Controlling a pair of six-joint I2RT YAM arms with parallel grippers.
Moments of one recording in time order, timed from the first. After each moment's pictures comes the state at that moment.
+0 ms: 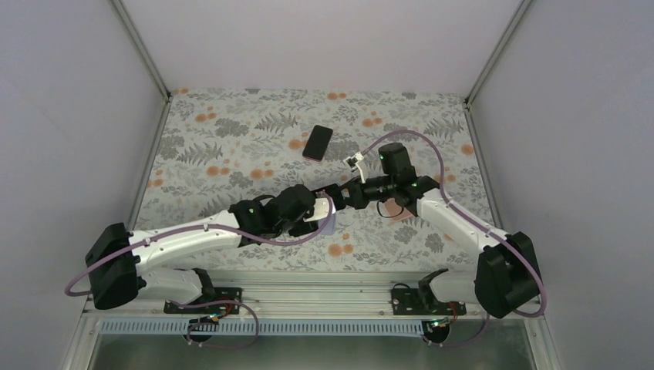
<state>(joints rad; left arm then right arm) -1.06 1.27 0.89 -0.43 -0.33 0.38 0.49 1.30 0.84 -0.28 -0.91 0.19</state>
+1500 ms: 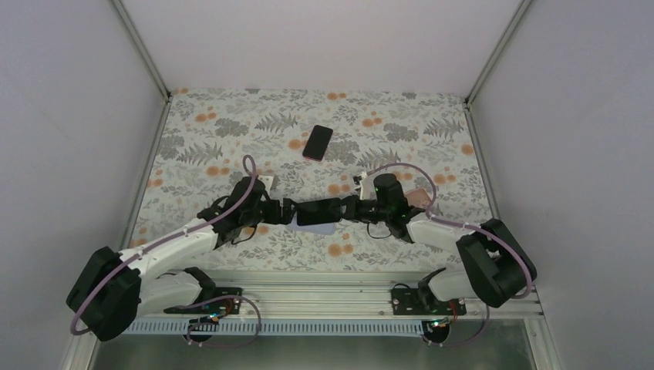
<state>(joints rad) -0.66 1.09 0.52 -0.14 0.05 -0.52 0.56 1.35 0.46 0.32 -0.65 0.82</state>
